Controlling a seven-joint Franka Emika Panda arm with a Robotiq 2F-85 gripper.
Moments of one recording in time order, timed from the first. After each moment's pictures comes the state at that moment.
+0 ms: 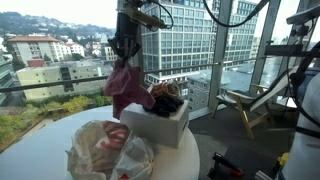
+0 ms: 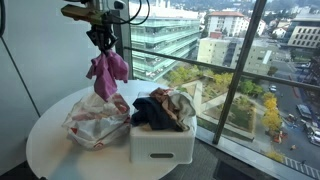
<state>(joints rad) 0.06 -0.14 0.04 -2.03 0.14 2.06 0.02</state>
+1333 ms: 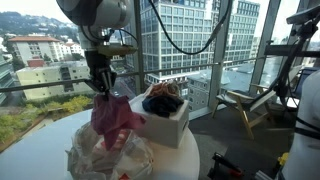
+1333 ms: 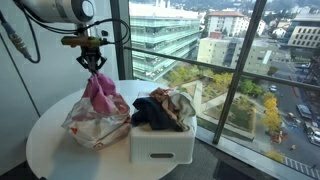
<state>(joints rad) 0.15 0.17 0.14 -1.87 -0.05 2.01 -0.07</state>
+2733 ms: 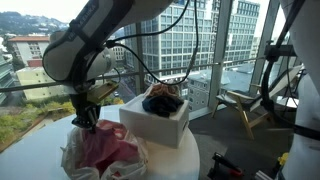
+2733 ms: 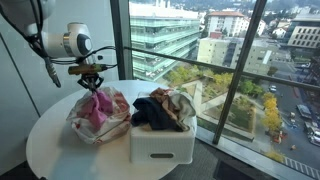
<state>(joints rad) 0.23 0.45 0.16 -1.83 -0.18 2.27 -0.10</state>
